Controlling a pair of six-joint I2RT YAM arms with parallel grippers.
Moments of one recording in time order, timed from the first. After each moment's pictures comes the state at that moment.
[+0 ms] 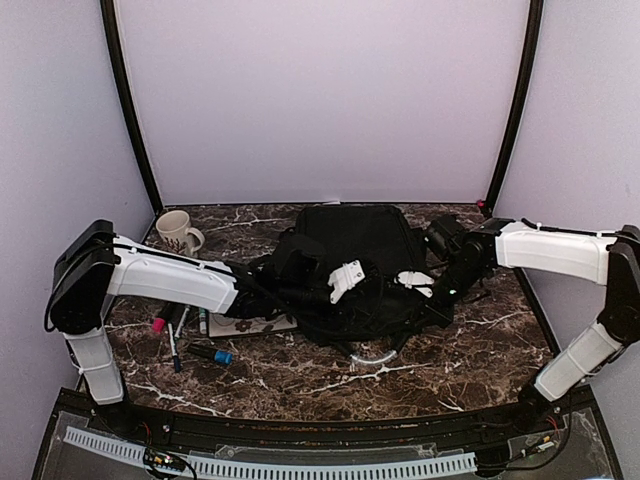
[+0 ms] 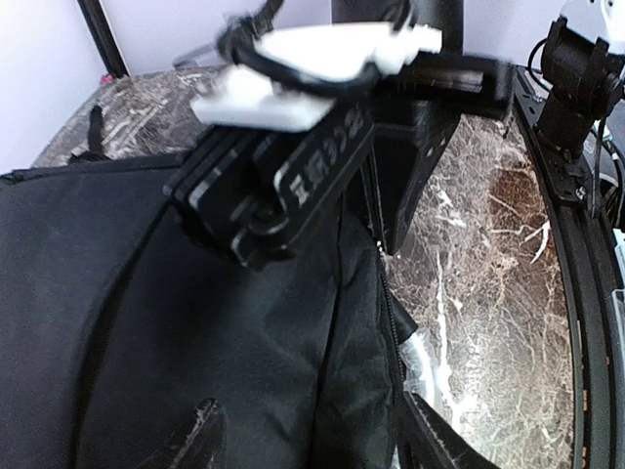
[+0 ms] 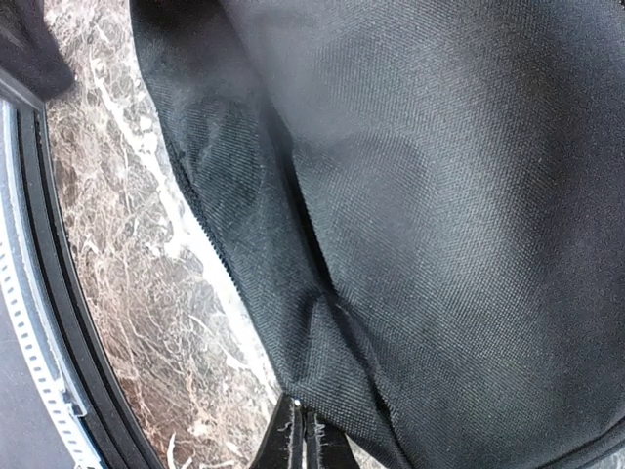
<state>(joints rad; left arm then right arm) -1.03 1.80 1.15 0.12 0.22 0.22 0.61 1.50 1.03 -0.88 -0.38 -0.54</state>
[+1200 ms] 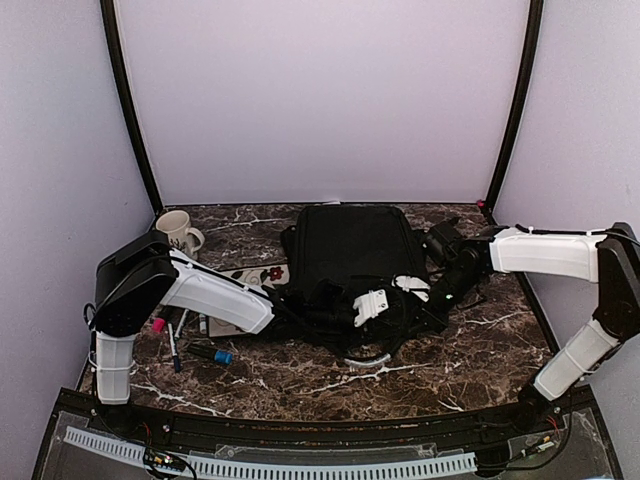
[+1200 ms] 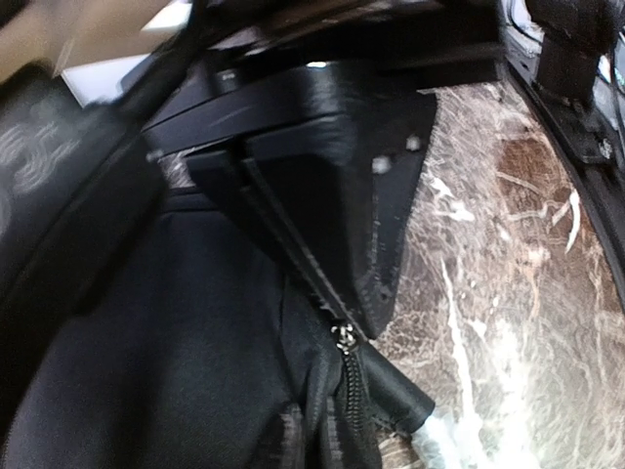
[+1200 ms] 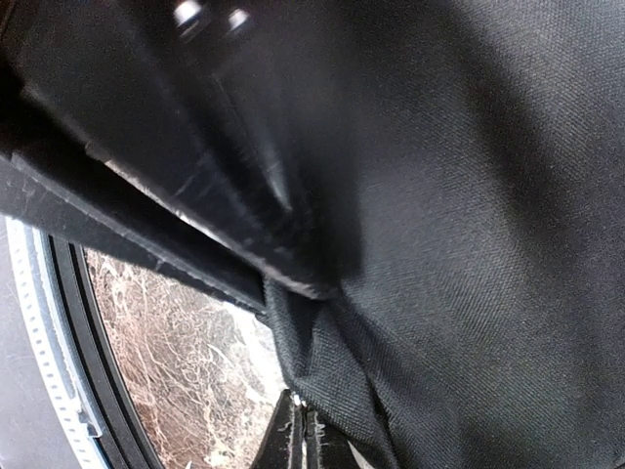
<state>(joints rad) -1.09 2.07 1.23 0.35 0.23 0.36 0.60 1.53 0.97 -0.79 -0.49 -0.52</state>
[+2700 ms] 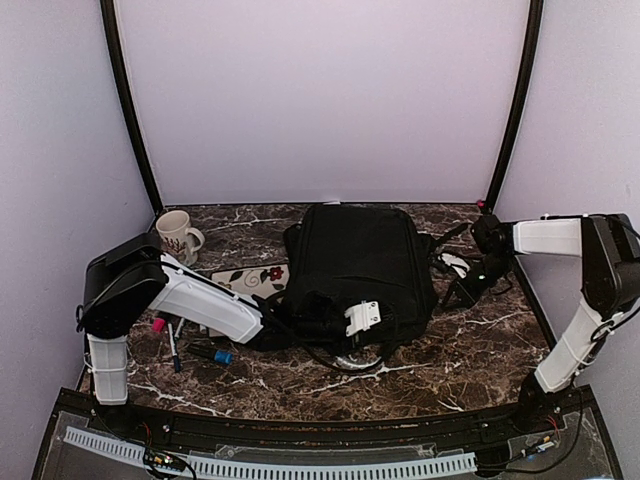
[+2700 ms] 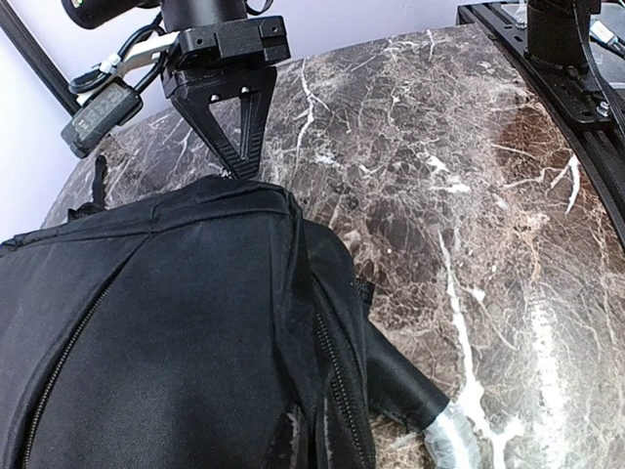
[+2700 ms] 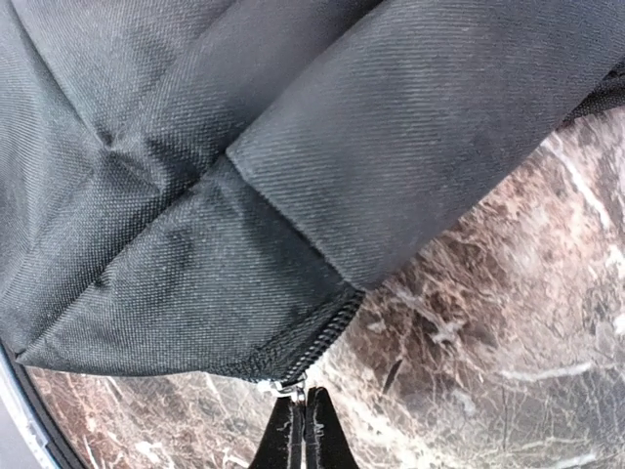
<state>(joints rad) -1.11 2.01 1.11 0.43 0.16 0.45 0.15 1.65 0.98 -0.76 -0.45 -0.60</state>
